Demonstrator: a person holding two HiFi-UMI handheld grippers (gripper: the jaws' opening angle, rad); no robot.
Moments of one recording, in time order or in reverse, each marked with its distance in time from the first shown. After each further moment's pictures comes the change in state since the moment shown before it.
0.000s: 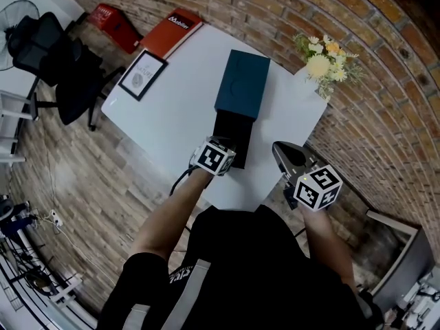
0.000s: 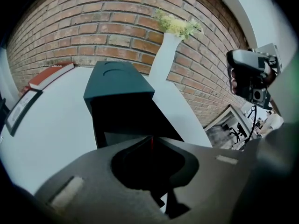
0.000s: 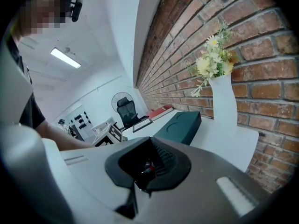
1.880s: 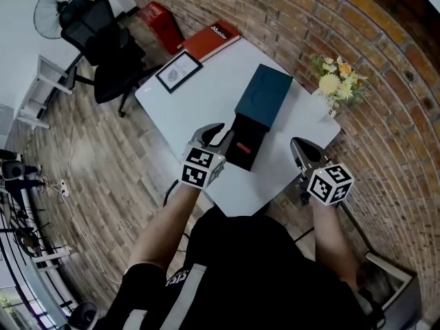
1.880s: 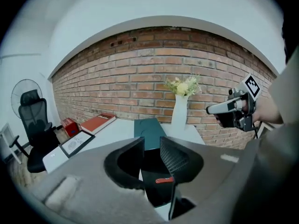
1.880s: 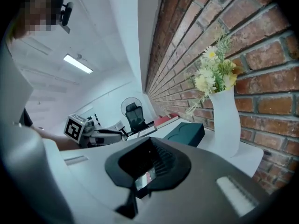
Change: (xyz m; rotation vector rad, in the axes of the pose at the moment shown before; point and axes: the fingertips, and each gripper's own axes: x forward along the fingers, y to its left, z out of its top) left arm -0.157 0.001 0.075 0.008 -0.487 0.422; right arm -0.014 -0.032 0.036 -0.050 -0.068 0.126
